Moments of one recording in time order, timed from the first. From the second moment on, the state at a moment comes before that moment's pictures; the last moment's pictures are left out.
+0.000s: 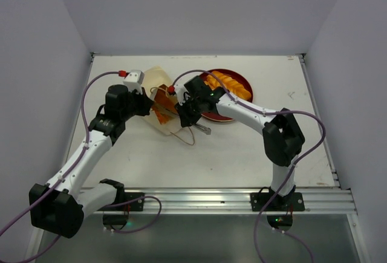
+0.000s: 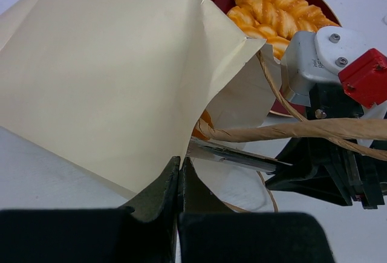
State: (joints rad) left arm -0.27 1.07 0.84 -0.21 0.15 -0.22; right arm 0.77 1.91 1.53 -0.57 -0.33 -0.05
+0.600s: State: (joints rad) left arm -0.28 1.06 0.83 -0.20 0.10 -0.23; right arm 0.72 1.56 1.36 -0.63 -0.37 -0.13
